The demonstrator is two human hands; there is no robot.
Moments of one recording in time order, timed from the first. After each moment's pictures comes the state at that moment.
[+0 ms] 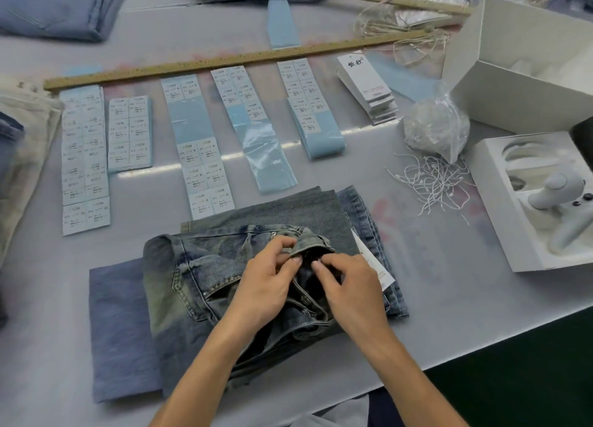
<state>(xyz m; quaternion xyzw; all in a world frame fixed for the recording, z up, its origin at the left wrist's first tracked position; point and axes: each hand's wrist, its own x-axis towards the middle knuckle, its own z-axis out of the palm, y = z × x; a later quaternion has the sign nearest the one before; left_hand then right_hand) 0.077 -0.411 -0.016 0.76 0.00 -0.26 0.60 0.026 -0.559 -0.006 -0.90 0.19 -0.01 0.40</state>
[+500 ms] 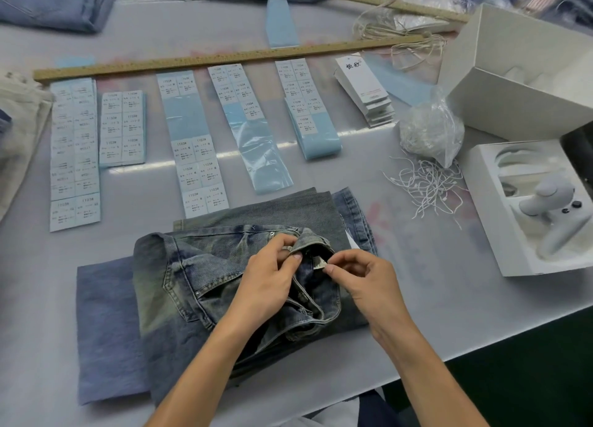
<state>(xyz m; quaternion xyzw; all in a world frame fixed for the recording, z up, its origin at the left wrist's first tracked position) 0.081 -0.425 -0.022 0.79 -0.01 -0.24 0.57 0.029 -0.593 -0.008 -0.71 0.29 0.06 0.64</state>
